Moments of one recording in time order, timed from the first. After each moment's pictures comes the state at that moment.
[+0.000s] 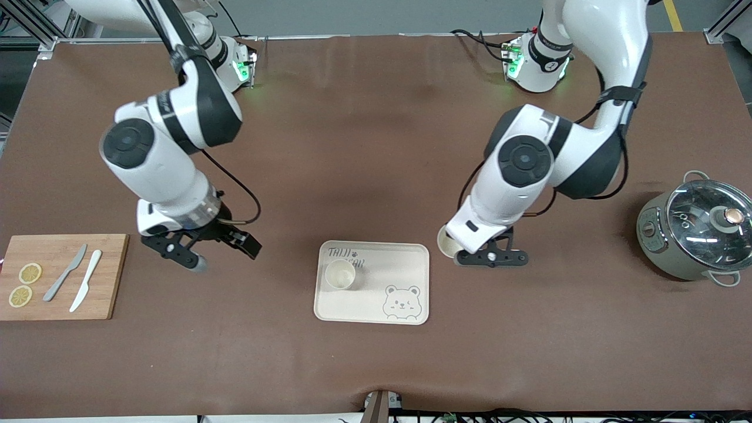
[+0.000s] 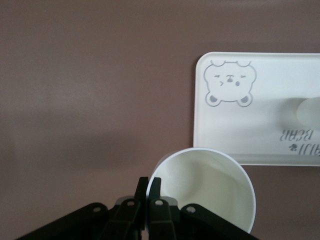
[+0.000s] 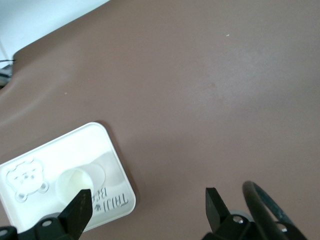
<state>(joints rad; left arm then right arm) -0.30 0.50 -0.20 -1.42 0.12 1.95 -0.47 0.30 0.38 0.07 -1.57 -0.06 2.10 0.88</state>
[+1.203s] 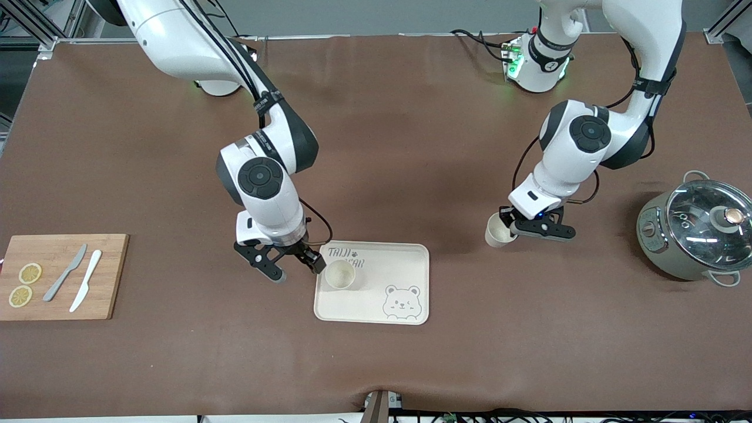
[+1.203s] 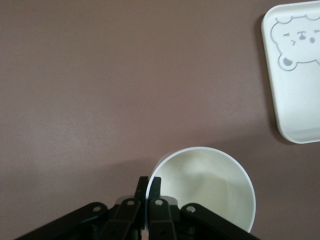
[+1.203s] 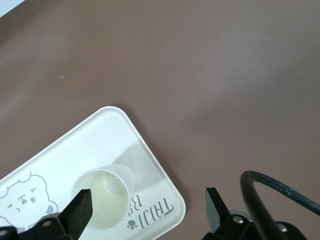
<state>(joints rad) -0.05 0.23 -0.26 -2.19 0.09 2.65 -0.18 0.45 0.64 0.07 -1.43 -0.16 2.19 1.25</state>
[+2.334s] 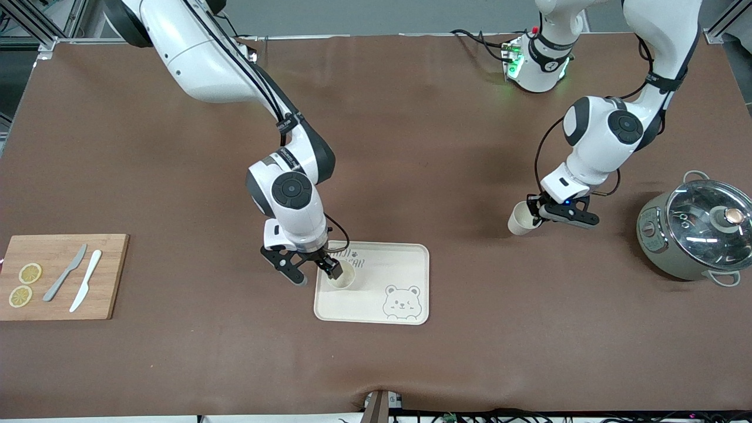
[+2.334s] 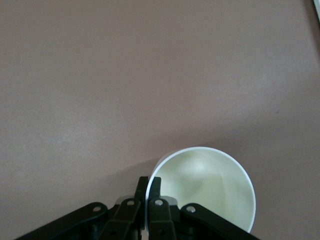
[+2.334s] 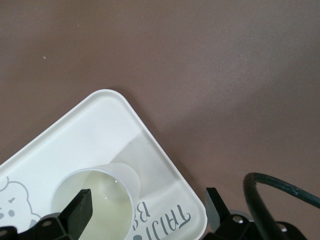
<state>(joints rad) 0.31 0.20 -0.48 -2.43 -0.03 2.85 0.15 0.49 0.75 0.07 -1.41 -0.21 2.29 1.36</state>
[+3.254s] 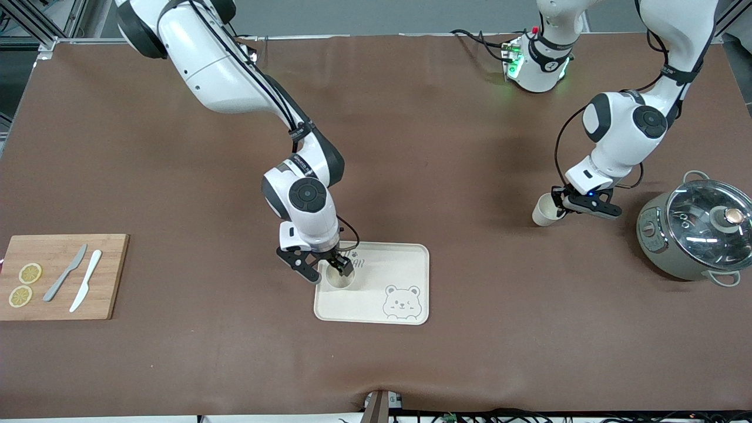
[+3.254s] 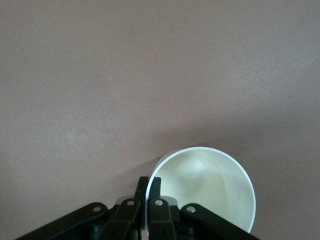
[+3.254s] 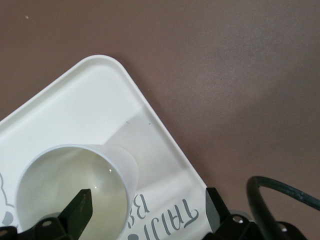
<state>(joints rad) 0.46 0.18 -0.48 -2.52 -0.03 2.89 0.33 0.52 0.82 0.06 -1.41 -0.21 2.34 1.36</state>
